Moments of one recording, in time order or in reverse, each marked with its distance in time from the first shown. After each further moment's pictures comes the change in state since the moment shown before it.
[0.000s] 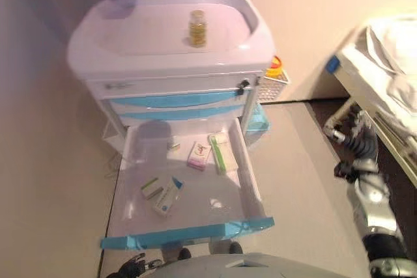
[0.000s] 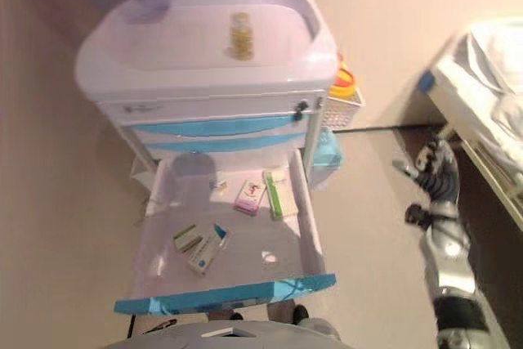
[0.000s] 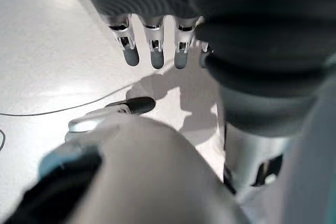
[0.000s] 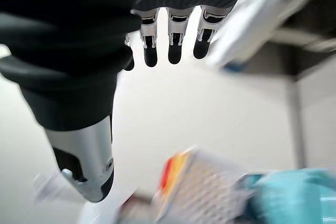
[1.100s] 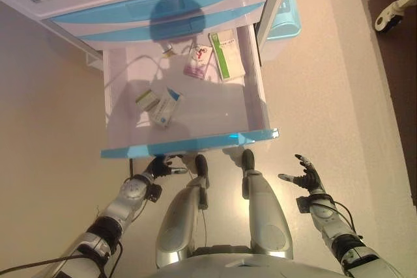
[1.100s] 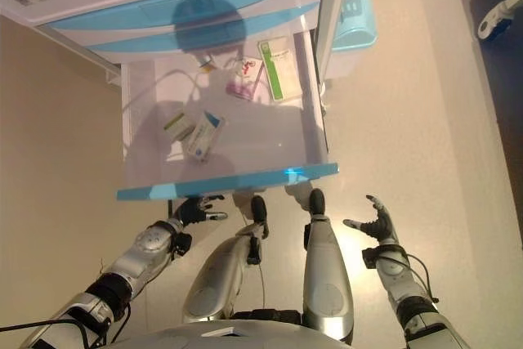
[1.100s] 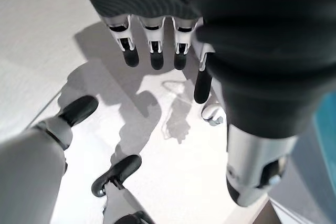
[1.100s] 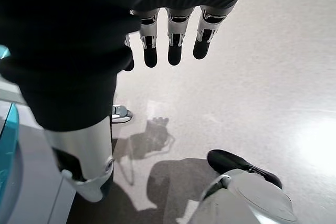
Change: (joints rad) left arm -0.351 0.297 -0.290 -0.690 -0.062 -0.001 0.059; right arm -0.203 0.004 0.392 0.559 -0.239 0.007 -0.074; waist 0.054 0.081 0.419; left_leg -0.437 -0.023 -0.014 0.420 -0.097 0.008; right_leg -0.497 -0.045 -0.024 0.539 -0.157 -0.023
